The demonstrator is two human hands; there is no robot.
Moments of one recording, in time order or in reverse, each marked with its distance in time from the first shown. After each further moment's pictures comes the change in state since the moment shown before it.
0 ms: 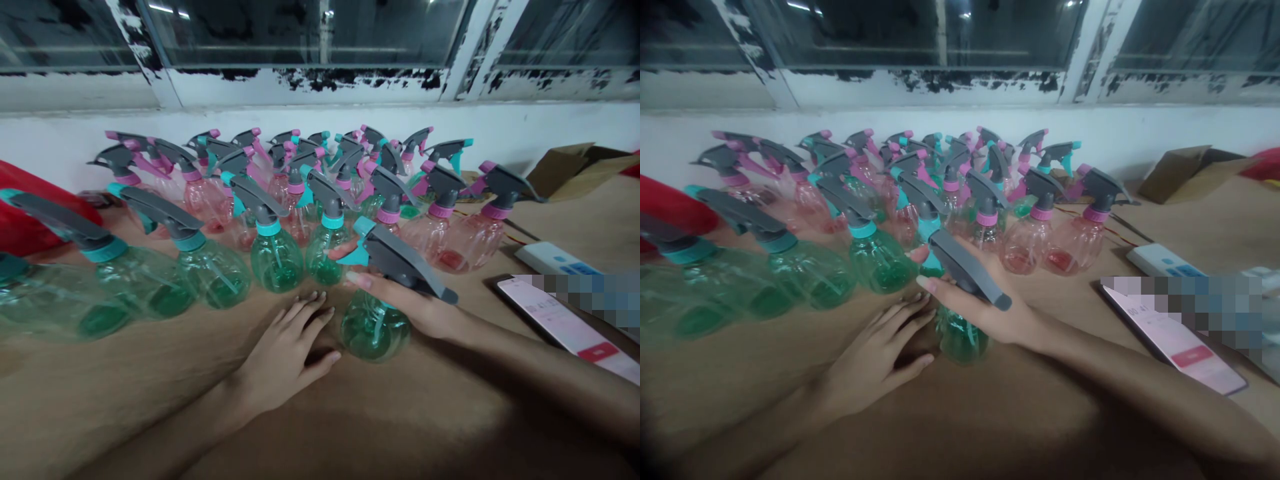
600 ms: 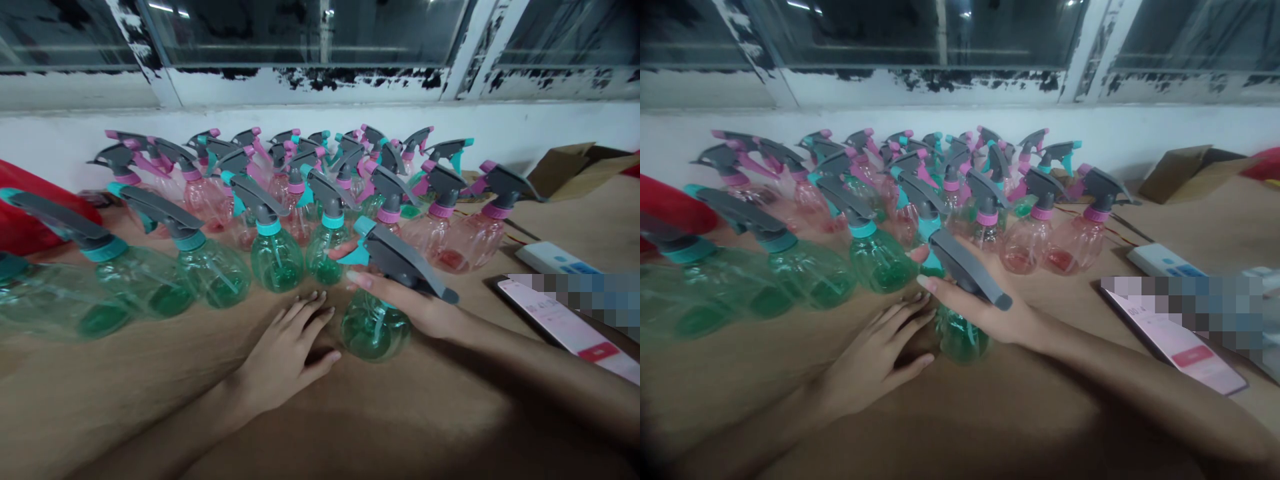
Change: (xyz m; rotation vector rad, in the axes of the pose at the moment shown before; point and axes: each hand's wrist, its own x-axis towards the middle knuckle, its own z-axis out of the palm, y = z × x) left_hand -0.001 -0.001 0.001 -0.009 0.003 -0.003; right_hand -0.004 0.004 0.000 0.030 -0.004 0.083
